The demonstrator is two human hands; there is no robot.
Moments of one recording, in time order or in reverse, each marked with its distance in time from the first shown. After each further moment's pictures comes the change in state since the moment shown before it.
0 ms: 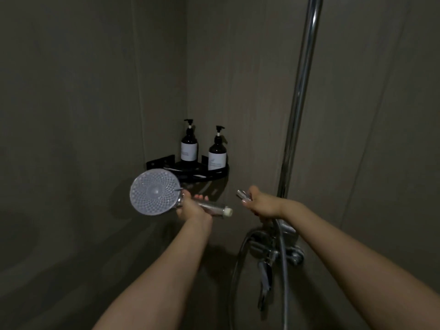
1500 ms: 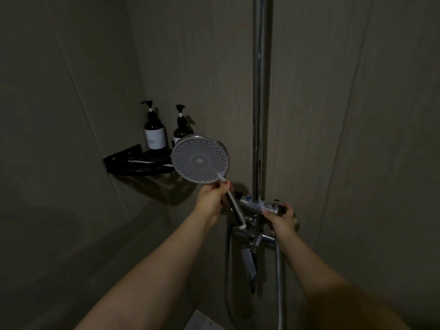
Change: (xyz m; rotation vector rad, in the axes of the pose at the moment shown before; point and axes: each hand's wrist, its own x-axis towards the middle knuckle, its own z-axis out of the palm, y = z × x) left_hand -0.002 -0.102 0.019 0.843 -0.566 -0.077; right_hand 0.034 0.189 0.070 1.004 0.669 0.469
